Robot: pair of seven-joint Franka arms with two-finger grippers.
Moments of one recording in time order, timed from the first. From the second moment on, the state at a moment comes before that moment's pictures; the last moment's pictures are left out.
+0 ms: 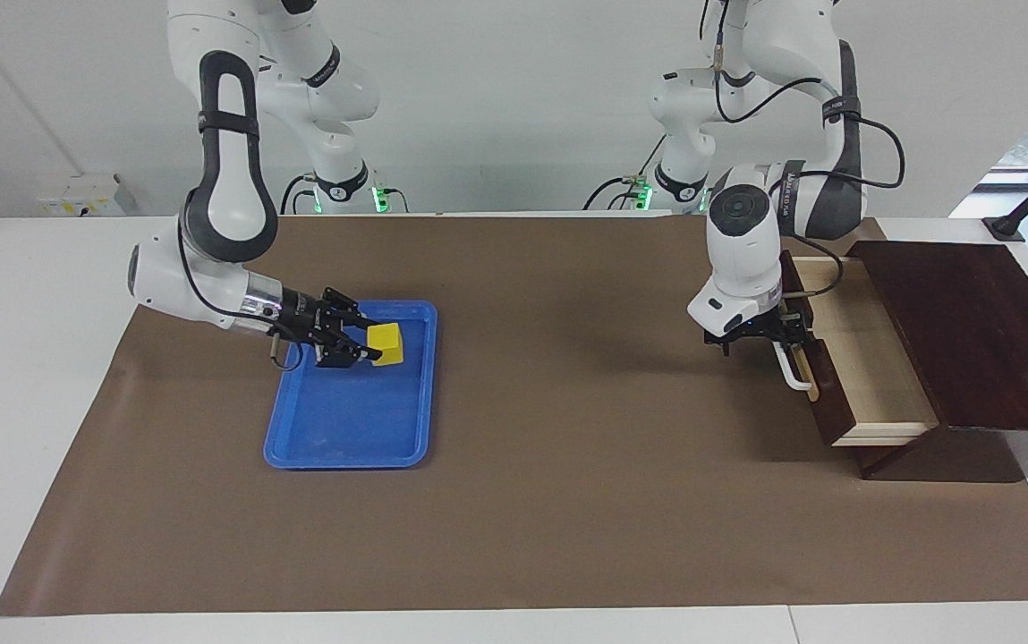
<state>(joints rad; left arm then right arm) -0.01 0.14 -0.28 -2.01 0.52 2.06 -0.20 -0.06 0.21 0.04 -1.93 0.91 1.84 1.04</state>
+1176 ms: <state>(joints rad) -0.09 0.13 -0.29 -1.58 0.03 1.67 -0.69 0.26 0.21 0.05 -1.73 0.91 1.99 1.46</state>
